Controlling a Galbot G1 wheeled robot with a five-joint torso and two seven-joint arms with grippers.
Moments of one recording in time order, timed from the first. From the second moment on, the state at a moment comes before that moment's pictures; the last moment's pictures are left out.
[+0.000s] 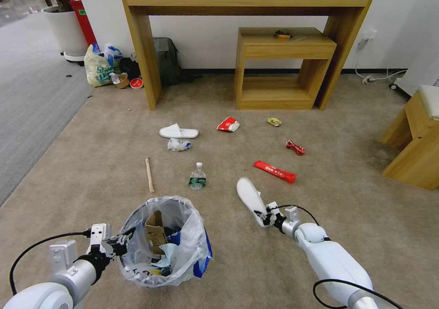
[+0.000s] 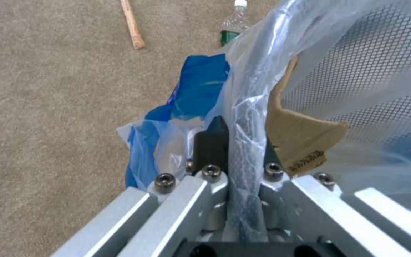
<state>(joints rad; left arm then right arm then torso) 1.70 -1.26 -0.87 -2.24 -0.60 0.74 0.13 -0.75 1.21 0.13 0.85 0.35 -0.05 -0.48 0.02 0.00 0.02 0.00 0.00</state>
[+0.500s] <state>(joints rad) 1.68 -1.26 -0.87 -2.22 -0.60 0.74 0.13 -0.79 0.98 0.10 1.56 0.49 -0.17 -0.40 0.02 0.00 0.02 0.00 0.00</state>
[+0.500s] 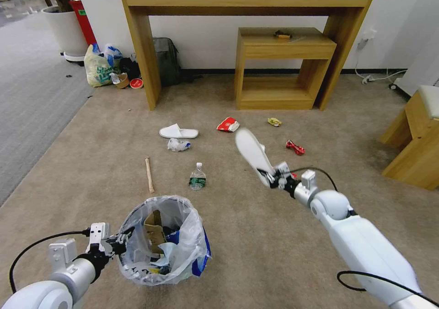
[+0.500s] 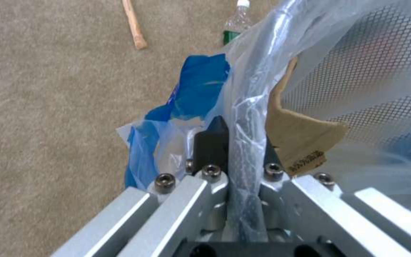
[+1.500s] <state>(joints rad) 1.66 -1.26 -0.82 -2.23 -0.57 0.74 0.11 -0.66 1.10 -0.36 1.92 0.60 -0.27 -0.33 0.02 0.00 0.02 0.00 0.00</state>
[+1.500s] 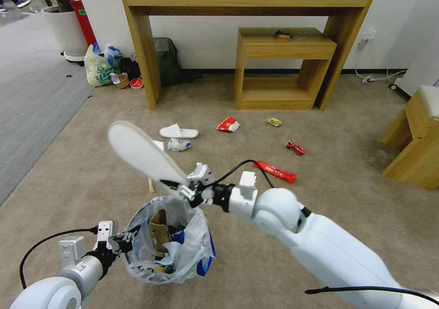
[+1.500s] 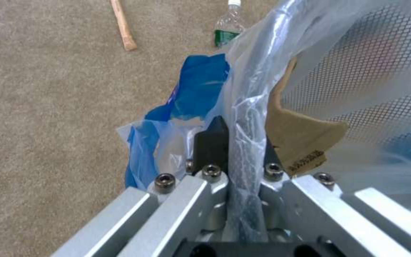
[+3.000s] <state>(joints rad) 1.64 -1.24 -0.83 -2.21 -0.59 0.74 0.11 -0.77 1.04 -0.45 1.90 0.52 -0.23 -0.33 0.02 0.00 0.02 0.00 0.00</state>
